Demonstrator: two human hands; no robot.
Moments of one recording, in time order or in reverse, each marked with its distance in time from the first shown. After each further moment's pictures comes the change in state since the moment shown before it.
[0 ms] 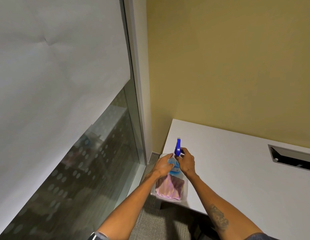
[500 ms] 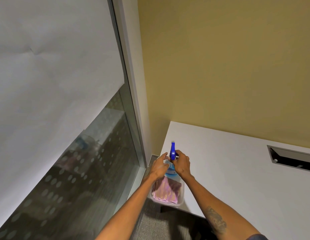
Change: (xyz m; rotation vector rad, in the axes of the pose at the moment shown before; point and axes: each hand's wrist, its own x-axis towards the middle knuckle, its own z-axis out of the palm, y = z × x) left_hand 0.009 0.014 0.009 -0.064 0.079 -0.045; right_hand 0.009 0.003 -0.010 -0.052 -0.043 -0.068
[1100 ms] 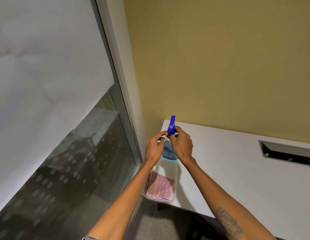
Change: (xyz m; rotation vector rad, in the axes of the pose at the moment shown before) left_hand 0.013 0.052 -0.002 -0.228 0.350 0.289; right_hand 0.011 -0.039 -0.067 -0.008 0.254 -0.202
